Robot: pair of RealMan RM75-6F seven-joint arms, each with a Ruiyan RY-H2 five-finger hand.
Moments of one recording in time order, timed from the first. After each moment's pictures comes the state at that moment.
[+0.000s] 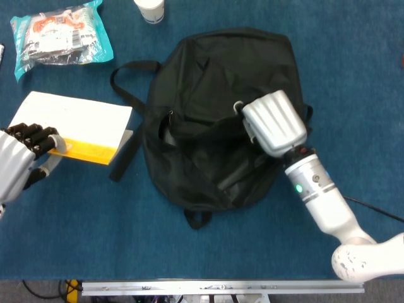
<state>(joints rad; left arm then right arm) -0.30 -1.40 0.06 -1.06 1.84 1.78 -0.29 0.75 -1.68 0.20 -1.80 -1.01 1.24 -0.93</state>
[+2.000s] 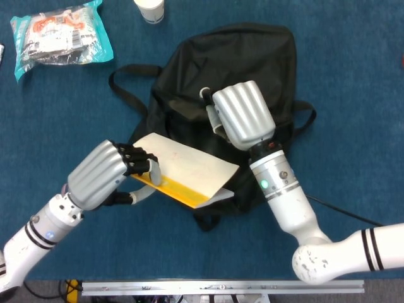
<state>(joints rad) -0.49 -1.40 0.10 -1.50 1.94 1.53 -0.40 0.87 -1.87 0.32 -1.77 -0.95 1.35 -0.88</state>
